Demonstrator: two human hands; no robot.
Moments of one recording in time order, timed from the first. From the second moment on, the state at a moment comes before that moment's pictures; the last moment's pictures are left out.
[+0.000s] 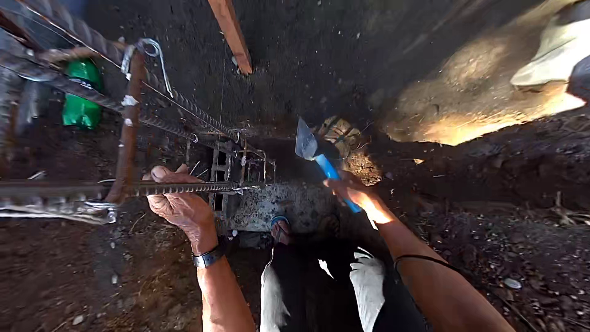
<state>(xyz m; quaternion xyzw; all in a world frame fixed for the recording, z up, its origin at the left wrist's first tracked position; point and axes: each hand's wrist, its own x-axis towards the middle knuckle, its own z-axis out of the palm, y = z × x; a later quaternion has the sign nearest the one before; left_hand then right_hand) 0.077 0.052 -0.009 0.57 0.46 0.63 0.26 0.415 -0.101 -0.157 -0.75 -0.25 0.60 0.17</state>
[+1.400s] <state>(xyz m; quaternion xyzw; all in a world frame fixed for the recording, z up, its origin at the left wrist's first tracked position) 0.067 0.057 -0.017 0.57 0.49 0.61 0.27 0.392 -0.068 -0.369 -0.86 -0.37 0.34 -0.08</state>
